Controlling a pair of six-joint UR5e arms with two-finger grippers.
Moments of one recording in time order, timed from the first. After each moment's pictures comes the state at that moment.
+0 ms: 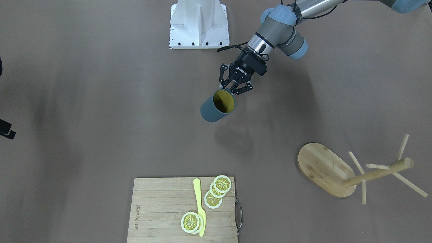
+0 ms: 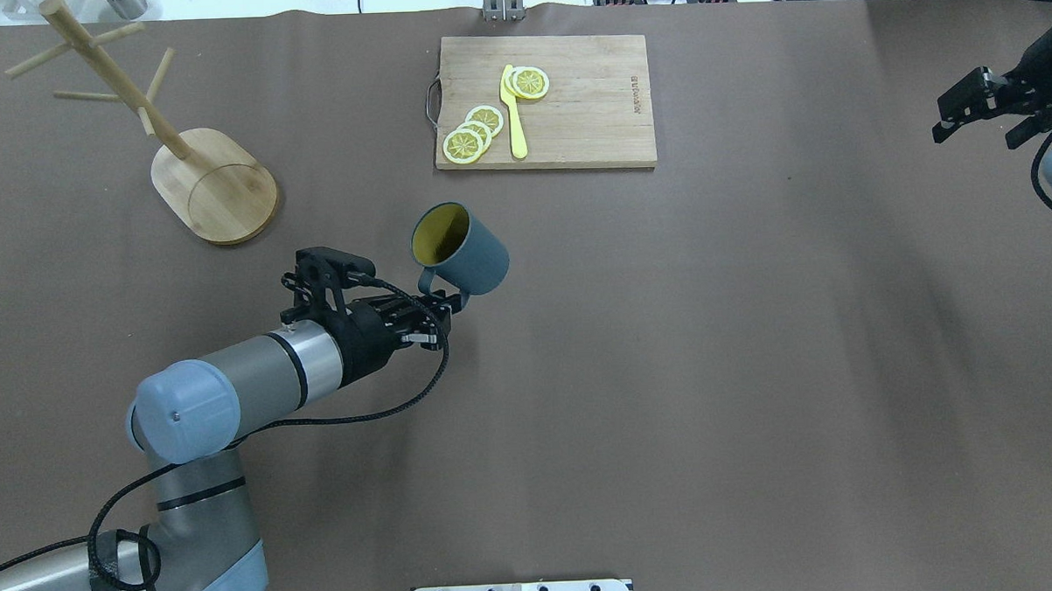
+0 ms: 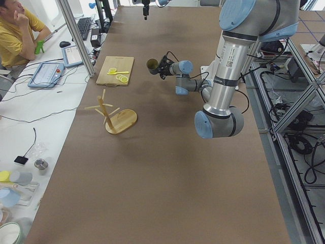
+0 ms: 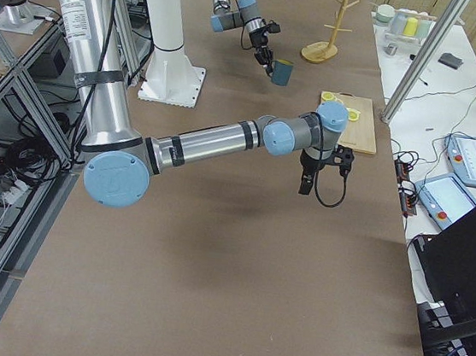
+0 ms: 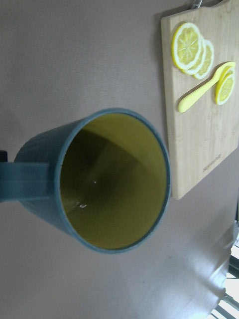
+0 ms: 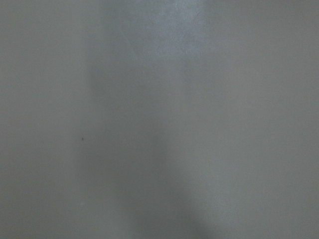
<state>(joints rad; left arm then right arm) -0.40 -1.94 -1.67 -2.73 -1.36 -1.13 1.25 -1.31 1.65 -1.54 2.34 0.57</state>
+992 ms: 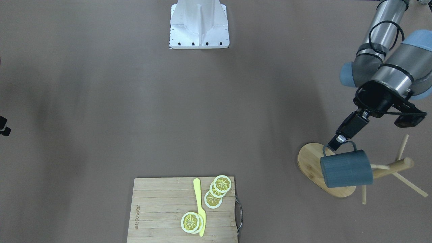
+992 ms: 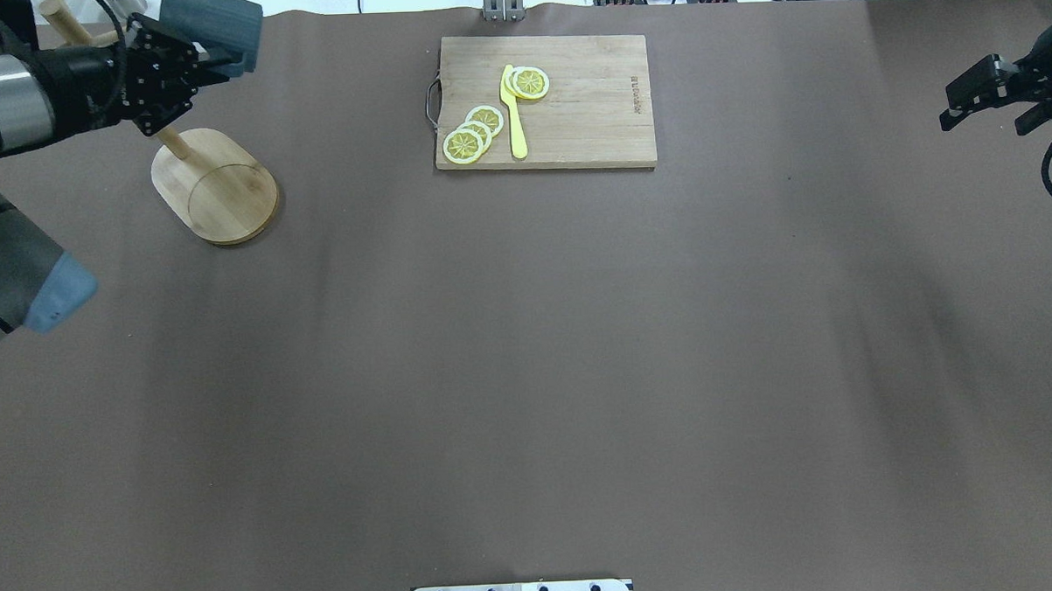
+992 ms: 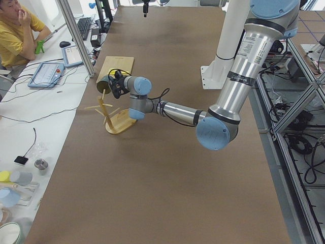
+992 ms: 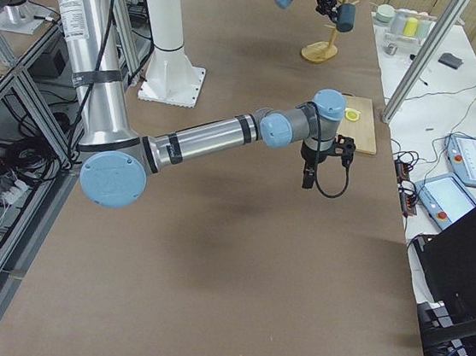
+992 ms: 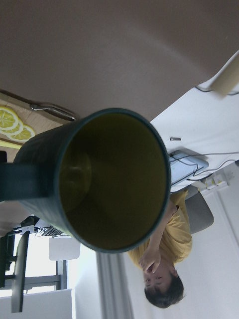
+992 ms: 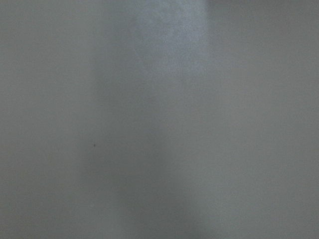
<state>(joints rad) -1.04 -1.94 -1.32 -3.18 -1.94 -2.20 1.26 -1.32 1.72 -1.55 2.31 0.57</state>
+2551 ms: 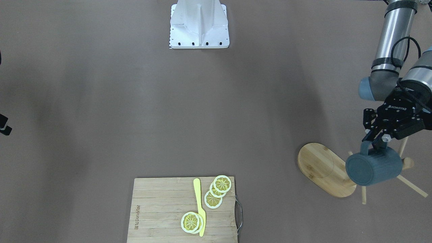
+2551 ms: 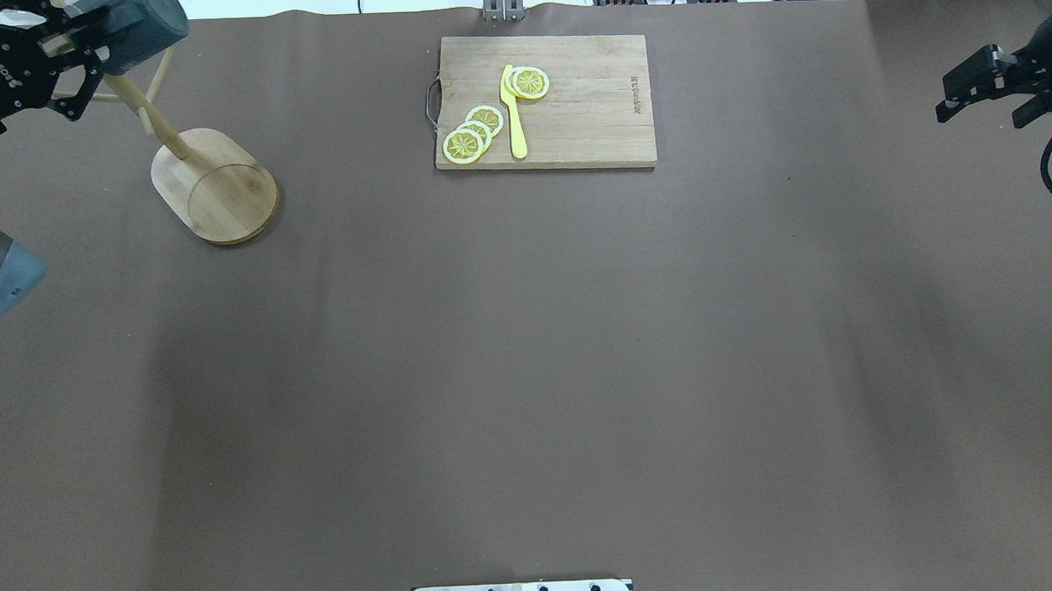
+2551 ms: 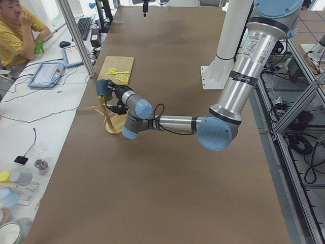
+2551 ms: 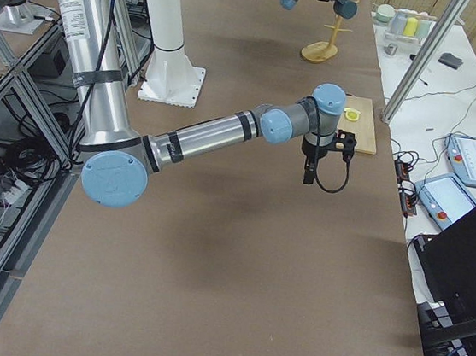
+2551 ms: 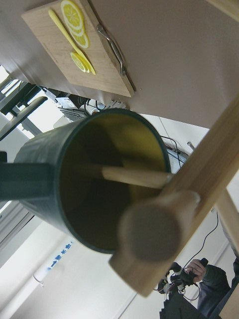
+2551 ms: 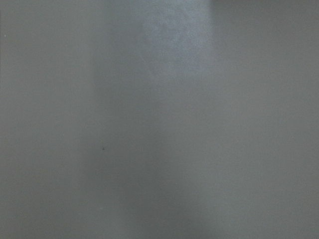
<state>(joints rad) -1.08 -1.94 -1.15 -3.60 -1.80 -2.96 1.26 -1.32 1.73 -1.55 2.31 0.60</state>
